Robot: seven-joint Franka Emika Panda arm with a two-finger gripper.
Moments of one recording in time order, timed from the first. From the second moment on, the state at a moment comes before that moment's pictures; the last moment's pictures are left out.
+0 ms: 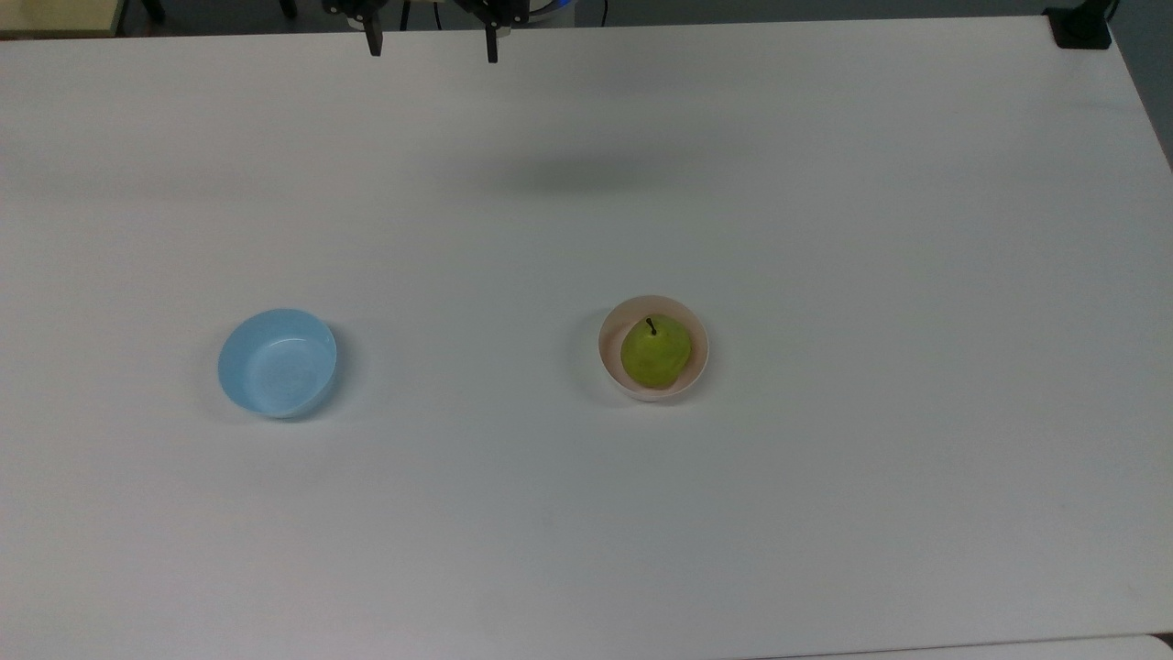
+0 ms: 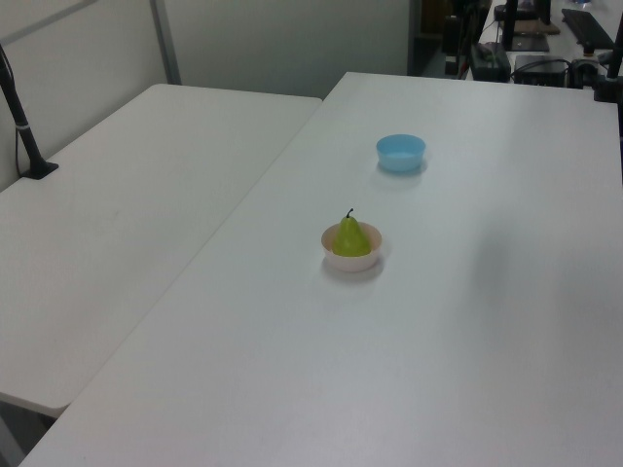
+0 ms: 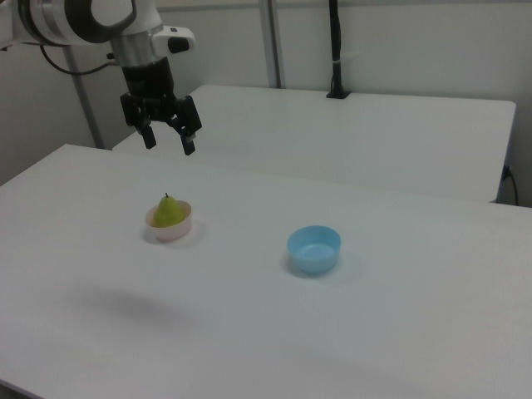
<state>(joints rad) 0.04 0.05 -0.04 -1.53 -0.04 1.60 0.00</state>
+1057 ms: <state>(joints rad) 0.04 0.05 -0.04 -1.53 -0.04 1.60 -0.03</state>
